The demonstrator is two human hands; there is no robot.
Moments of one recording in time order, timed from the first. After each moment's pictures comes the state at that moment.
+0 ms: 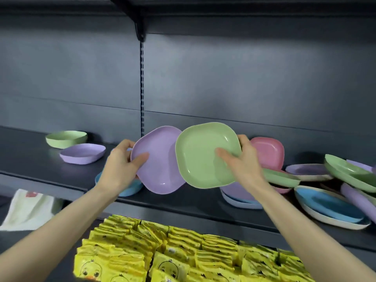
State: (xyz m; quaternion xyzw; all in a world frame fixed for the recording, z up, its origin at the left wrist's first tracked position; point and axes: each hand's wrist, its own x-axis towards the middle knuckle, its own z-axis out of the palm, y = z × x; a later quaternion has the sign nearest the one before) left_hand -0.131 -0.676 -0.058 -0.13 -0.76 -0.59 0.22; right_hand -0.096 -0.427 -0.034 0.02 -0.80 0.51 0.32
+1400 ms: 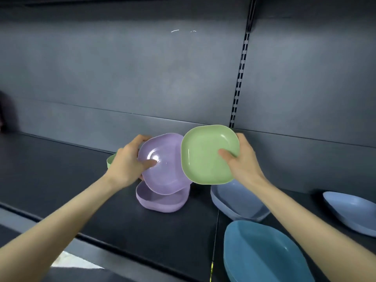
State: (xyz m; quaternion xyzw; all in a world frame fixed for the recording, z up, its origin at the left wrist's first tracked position) left_hand -0.387 -0.960 -0.054 -0.13 -0.87 -0.42 0.21; right_hand -0.373 -0.704 -0.040 0.08 -0.83 0.47 0.27
